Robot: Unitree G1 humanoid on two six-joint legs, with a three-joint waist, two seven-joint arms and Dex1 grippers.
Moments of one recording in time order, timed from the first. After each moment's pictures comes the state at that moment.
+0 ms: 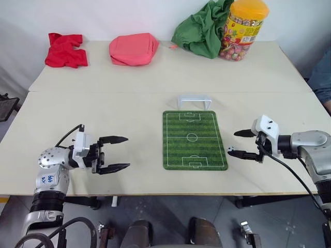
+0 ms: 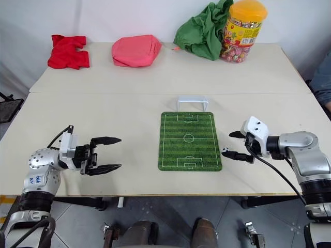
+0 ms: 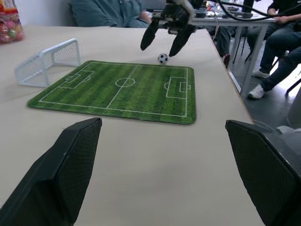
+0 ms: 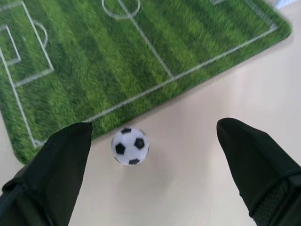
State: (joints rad) left arm -0.35 0.60 0.16 0.39 -0.51 -0.16 -1.50; right arm -0.46 -0.89 0.05 0.30 0.25 0.24 1.21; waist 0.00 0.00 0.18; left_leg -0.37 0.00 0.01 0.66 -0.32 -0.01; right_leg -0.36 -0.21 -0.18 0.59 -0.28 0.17
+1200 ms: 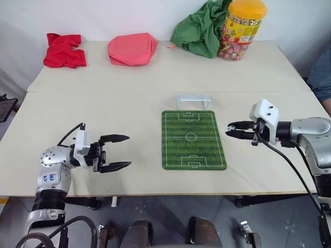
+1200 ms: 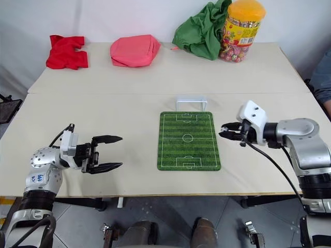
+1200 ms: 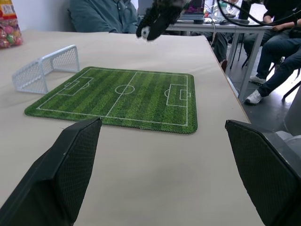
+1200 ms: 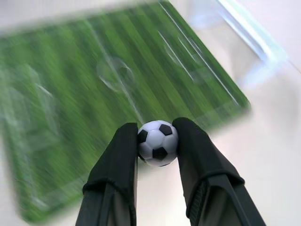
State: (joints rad) left arm -0.35 0.58 0.15 0.40 -0.52 -0.14 -1.50; right arm -0.53 -0.89 0.02 -0.12 0.33 0.55 1.18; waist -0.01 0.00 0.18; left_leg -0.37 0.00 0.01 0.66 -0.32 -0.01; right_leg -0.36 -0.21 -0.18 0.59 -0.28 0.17
